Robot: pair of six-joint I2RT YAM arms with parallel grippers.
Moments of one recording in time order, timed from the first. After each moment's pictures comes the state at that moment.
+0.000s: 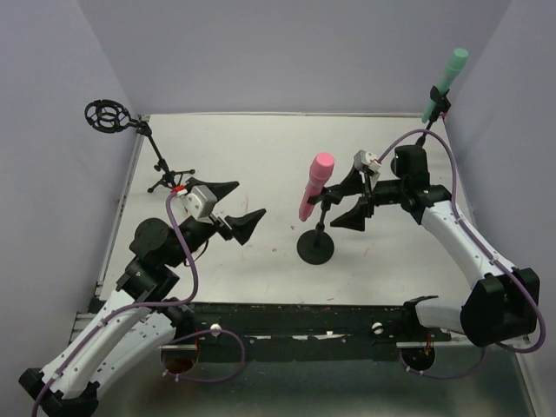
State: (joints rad) left arm -0.65 0.60 0.67 0.16 0.24 -0.09; right arm 0.21 1.26 0.97 -0.41 -1.27 -0.56
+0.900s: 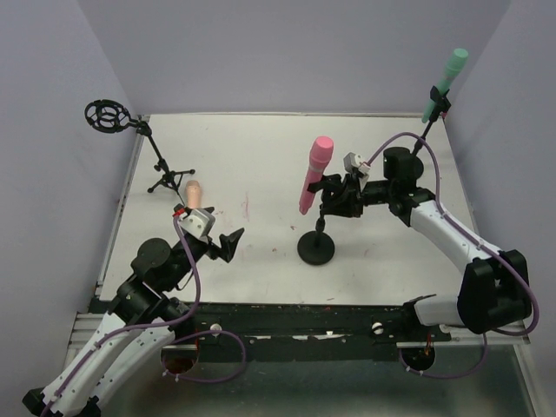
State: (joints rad) left arm -0.65 0.32 0.53 -0.24 -0.02 0.04; right arm 0.29 1.35 0.89 -0.06 -1.27 -0.39
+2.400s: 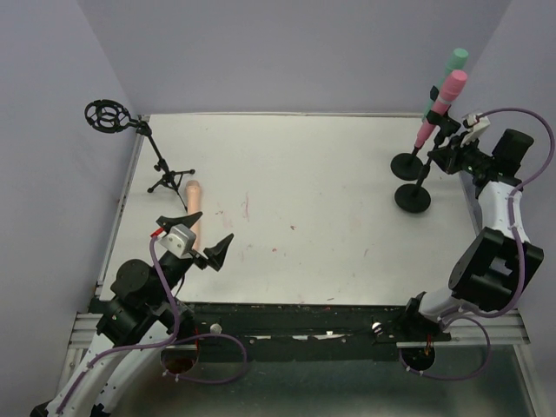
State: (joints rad) left arm -0.64 0.10 0.51 -0.29 -0.02 0.07; right arm -0.48 1.50 1.16 -0.13 -0.94 -0.40
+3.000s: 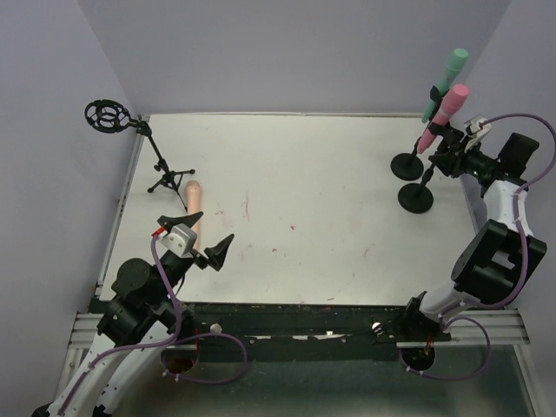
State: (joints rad) left arm -0.61 0.11 0.51 -0.29 0.01 0.07; right arm -0.53 1.56 1.18 -0.16 -1.07 -0.54
